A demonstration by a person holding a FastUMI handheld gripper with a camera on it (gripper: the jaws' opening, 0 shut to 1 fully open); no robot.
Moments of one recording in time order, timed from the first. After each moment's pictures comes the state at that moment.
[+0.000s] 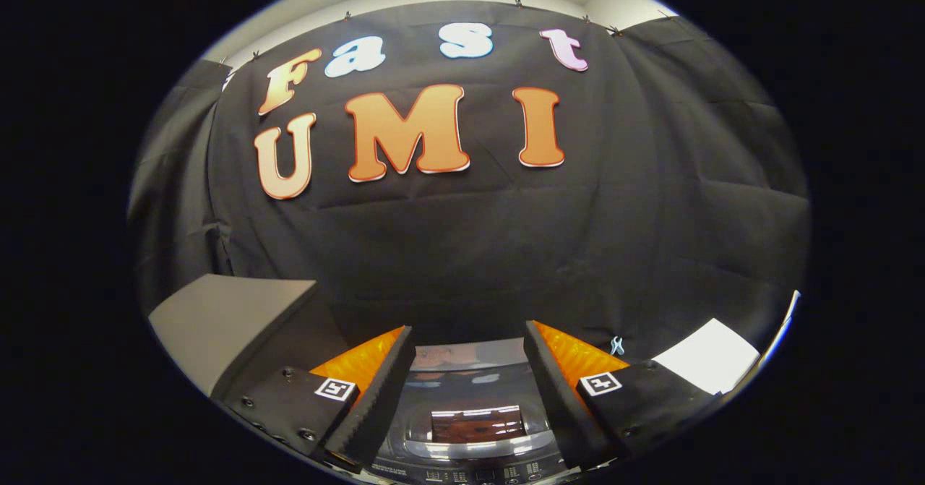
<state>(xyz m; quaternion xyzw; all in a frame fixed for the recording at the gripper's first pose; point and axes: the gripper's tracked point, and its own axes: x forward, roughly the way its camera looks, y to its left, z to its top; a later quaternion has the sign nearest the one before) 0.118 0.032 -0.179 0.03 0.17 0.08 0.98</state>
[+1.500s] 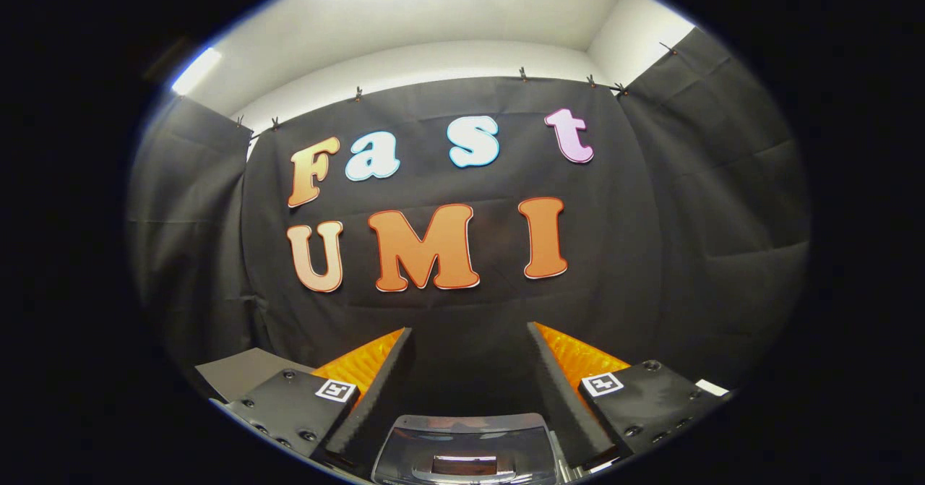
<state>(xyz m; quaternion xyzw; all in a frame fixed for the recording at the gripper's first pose) 0.095 -0.018 0.034 0.06 0.04 0.13 0.99</state>
